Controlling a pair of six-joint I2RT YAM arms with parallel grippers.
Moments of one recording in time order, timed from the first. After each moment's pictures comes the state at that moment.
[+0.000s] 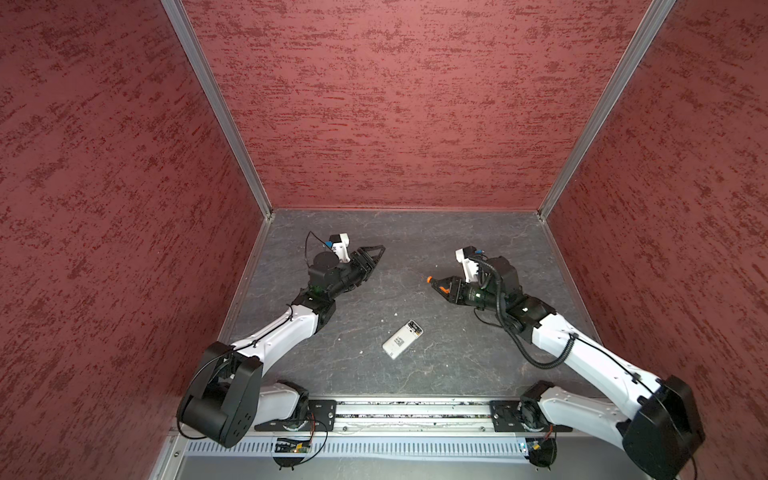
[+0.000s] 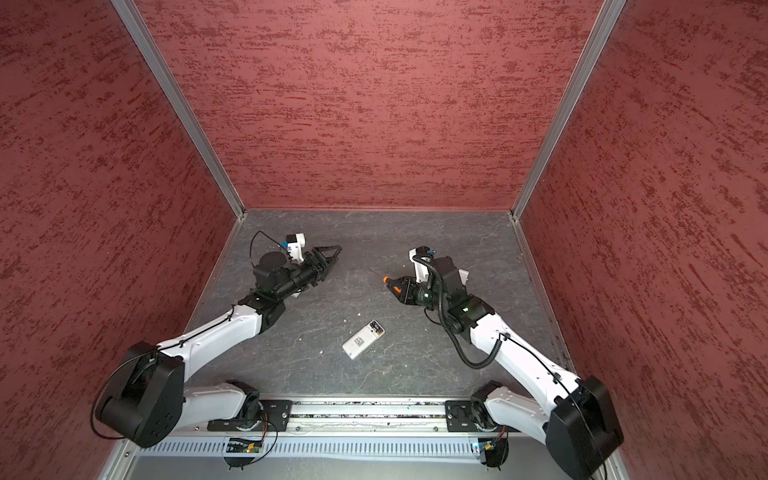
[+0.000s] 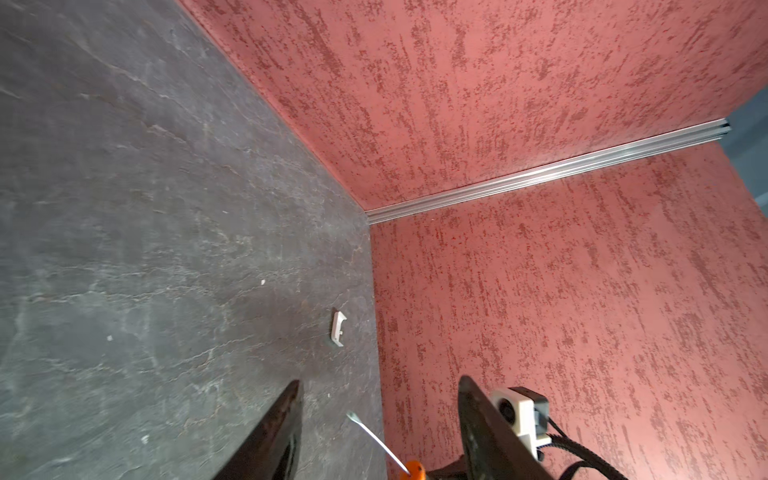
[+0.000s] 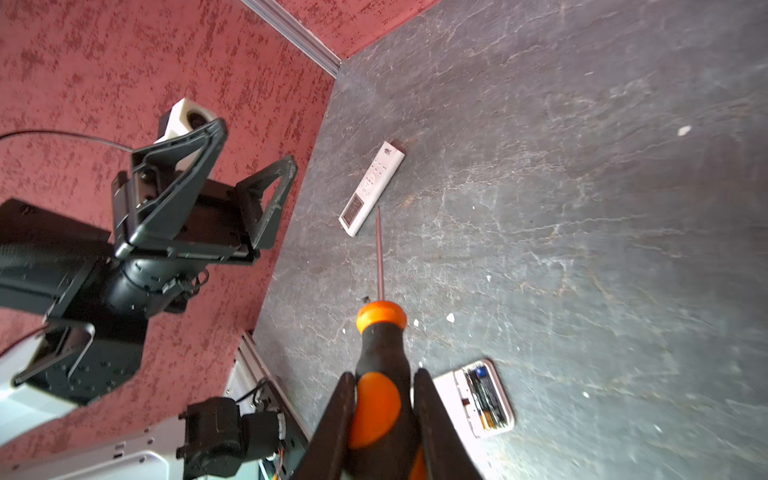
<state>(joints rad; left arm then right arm) -0.36 1.28 0.65 0.45 0.39 -1.20 0.55 1.08 0.77 -0.19 -0.38 0.68</state>
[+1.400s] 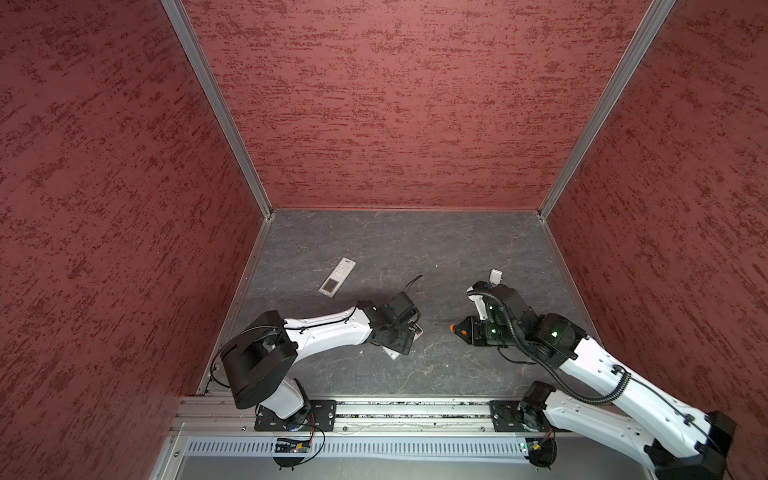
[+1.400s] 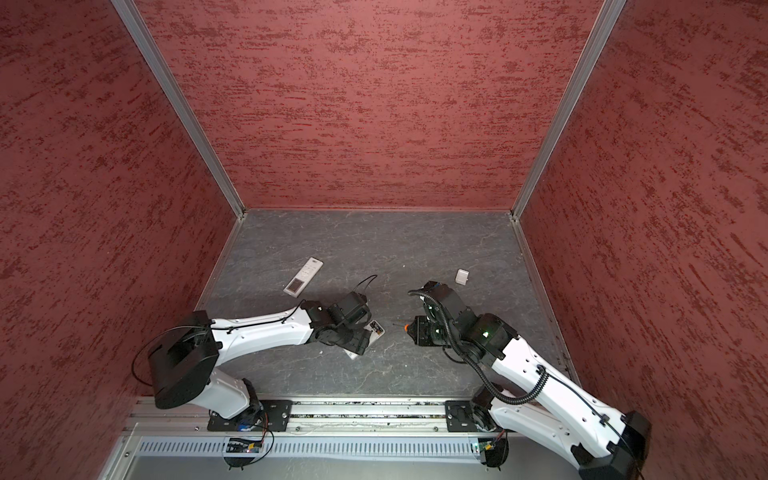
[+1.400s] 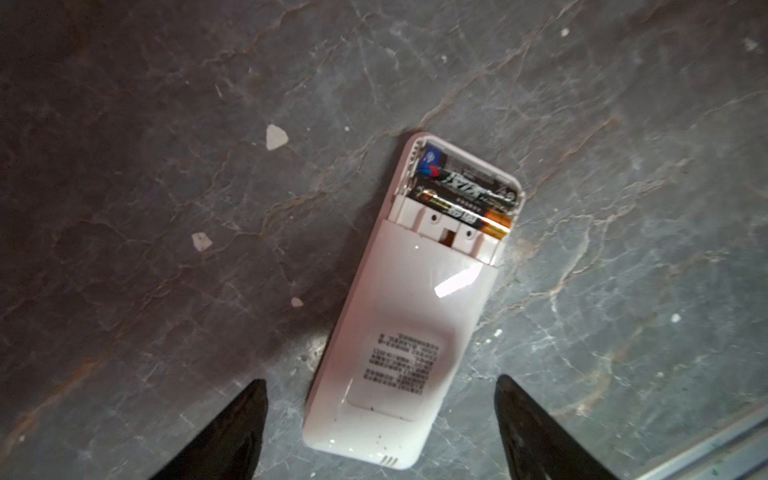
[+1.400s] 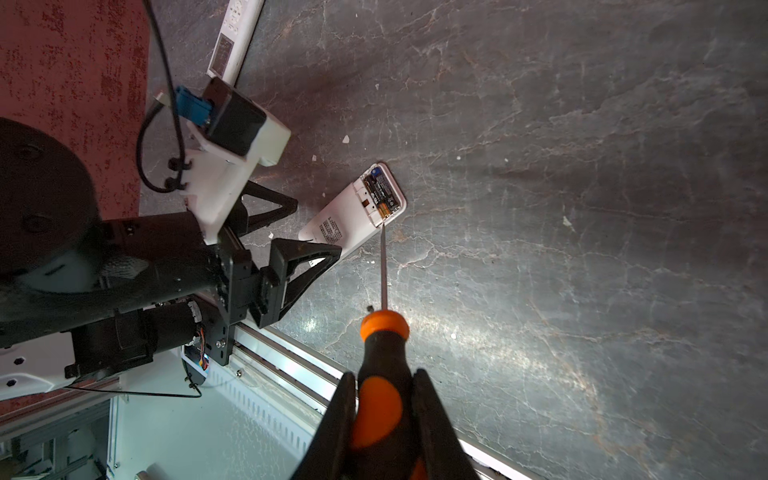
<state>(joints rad) -0.97 1.57 0.90 -0.60 -0.06 -0.53 0.76 0.88 0.83 -0.85 -0.15 0.76</state>
